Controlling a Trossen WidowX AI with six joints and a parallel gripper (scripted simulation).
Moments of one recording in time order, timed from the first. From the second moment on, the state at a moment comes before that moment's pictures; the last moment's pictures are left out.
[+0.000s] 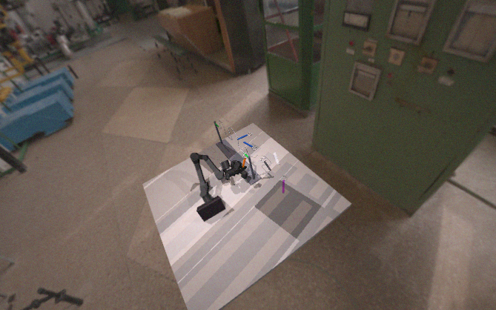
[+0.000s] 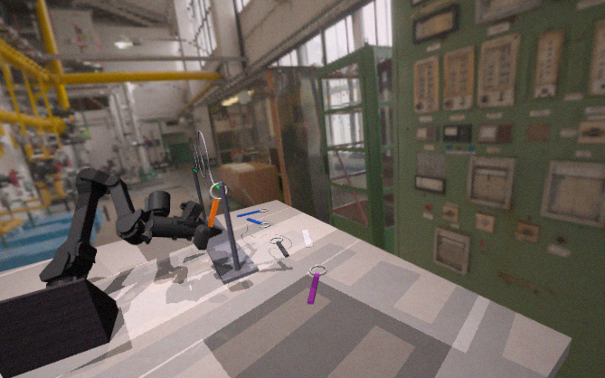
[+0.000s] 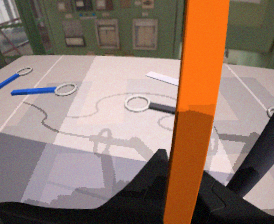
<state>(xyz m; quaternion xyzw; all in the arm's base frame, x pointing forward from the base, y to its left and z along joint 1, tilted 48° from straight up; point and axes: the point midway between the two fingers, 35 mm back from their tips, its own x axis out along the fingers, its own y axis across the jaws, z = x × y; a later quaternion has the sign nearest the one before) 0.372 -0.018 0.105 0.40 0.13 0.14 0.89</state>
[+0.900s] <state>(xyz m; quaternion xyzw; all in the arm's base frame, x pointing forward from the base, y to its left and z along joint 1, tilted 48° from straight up) 0.327 -0.037 0.109 0.41 0.13 0.13 0.89</state>
